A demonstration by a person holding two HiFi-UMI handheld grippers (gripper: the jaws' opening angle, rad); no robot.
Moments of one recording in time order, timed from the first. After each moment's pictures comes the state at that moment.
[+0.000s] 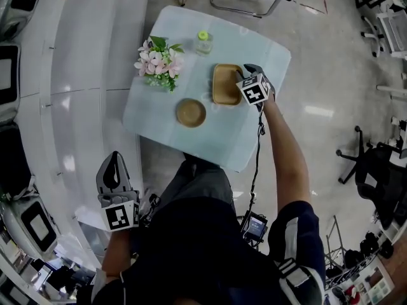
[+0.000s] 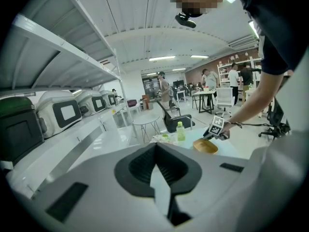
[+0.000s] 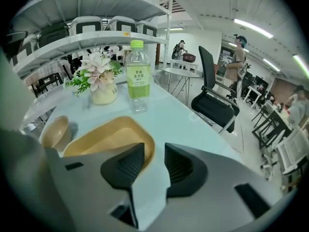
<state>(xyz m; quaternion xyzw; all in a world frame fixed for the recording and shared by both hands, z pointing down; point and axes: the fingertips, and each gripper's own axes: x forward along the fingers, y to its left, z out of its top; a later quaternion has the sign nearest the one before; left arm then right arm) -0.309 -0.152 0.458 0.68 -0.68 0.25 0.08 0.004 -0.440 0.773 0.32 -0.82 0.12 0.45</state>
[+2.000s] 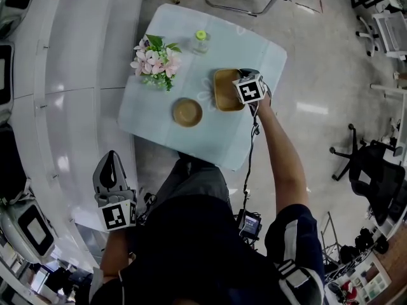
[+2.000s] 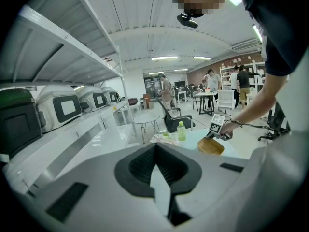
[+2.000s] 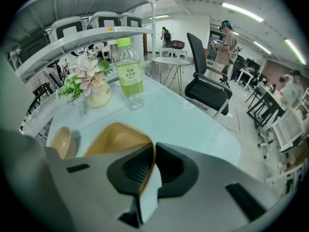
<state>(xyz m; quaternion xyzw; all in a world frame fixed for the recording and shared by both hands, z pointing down) -0.318 -0.155 0.466 0.68 -0.69 0.24 0.10 0.013 -0.429 0.767 0.36 -0.78 0.20 0.48</state>
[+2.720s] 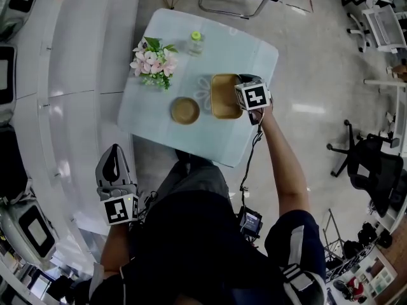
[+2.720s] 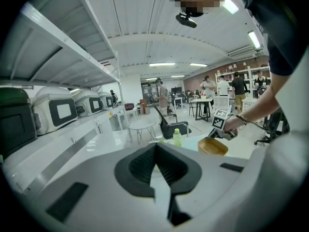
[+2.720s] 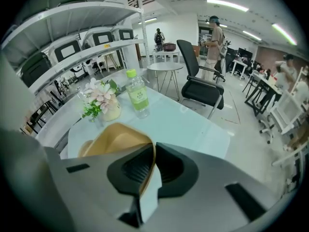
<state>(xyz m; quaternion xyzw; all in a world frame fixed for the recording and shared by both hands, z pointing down) -0.305 -0.160 0.450 0.71 -0.67 0.21 0.08 0.023 -0.387 0.694 0.38 -0.77 0.27 0.44</state>
